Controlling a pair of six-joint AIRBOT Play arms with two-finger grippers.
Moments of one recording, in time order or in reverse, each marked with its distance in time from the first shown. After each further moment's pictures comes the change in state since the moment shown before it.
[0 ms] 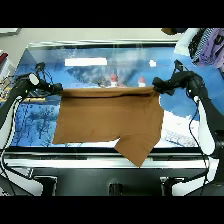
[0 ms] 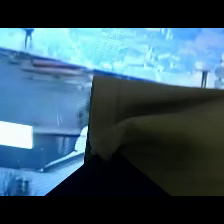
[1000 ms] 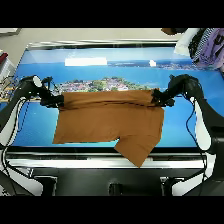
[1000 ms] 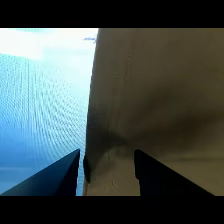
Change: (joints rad) left arm 0.001 -0.040 0.001 0.003 -0.303 0.005; right arm -0.001 -0.052 -0.002 -0.099 -0.239 0.115
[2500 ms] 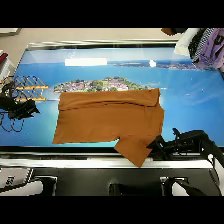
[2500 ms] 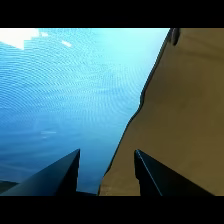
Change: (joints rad) left arm 0.281 0.466 -0.344 -0.104 -0.102 0.026; right arm -0.272 0.625 -1.142 0.411 -0.049 -0.265
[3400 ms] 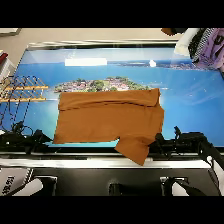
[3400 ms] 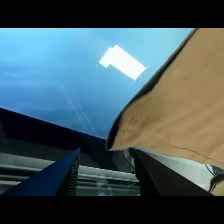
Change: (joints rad) left arm 0.269 0.205 -0.686 -0.322 0.119 0.182; right arm 0.000 0.001 -0.031 0.073 0.141 -0.049
